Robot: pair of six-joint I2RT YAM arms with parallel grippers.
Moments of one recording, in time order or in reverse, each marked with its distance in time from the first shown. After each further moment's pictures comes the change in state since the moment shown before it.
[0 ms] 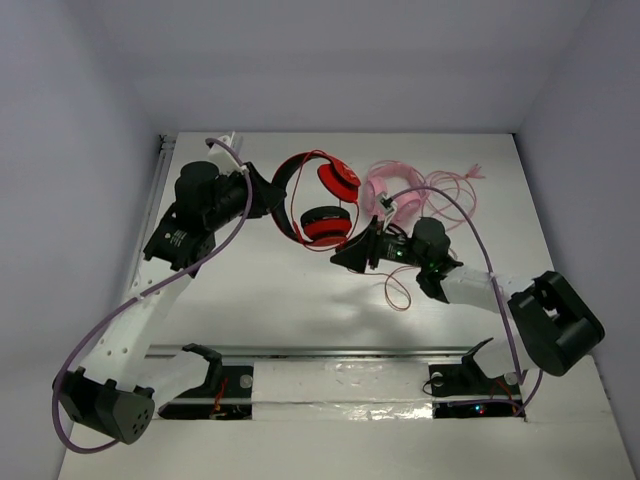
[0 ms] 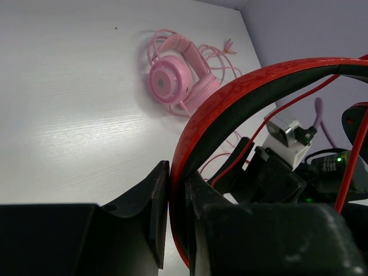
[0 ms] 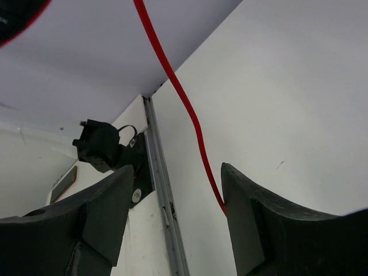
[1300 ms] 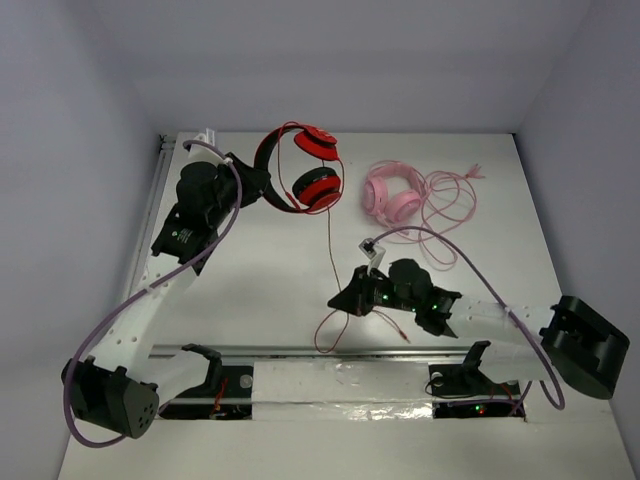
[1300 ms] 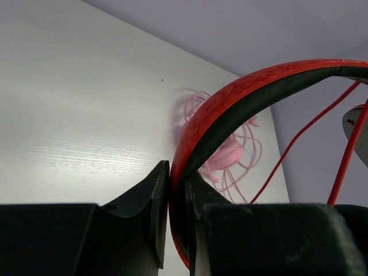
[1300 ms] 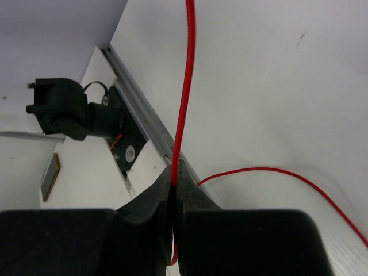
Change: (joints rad) left arm 0.046 0.029 -0.074 0.199 -0.215 -0.165; right arm 0.343 -0.187 -0.152 -0.345 0.452 0.067
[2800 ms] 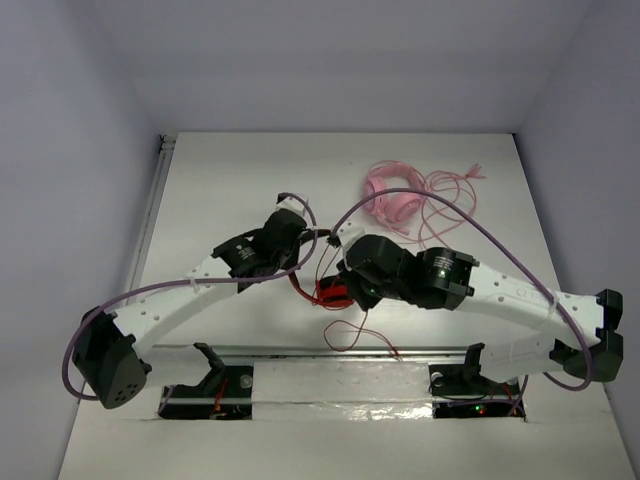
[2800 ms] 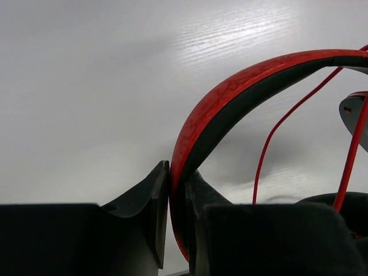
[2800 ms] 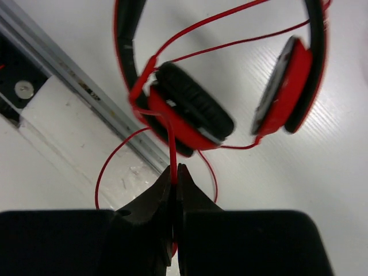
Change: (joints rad) left arm -0.481 0.132 -0.098 -0.392 -0.413 0.298; right arm 0.282 0.050 0.904 -1.397 0.498 -0.412
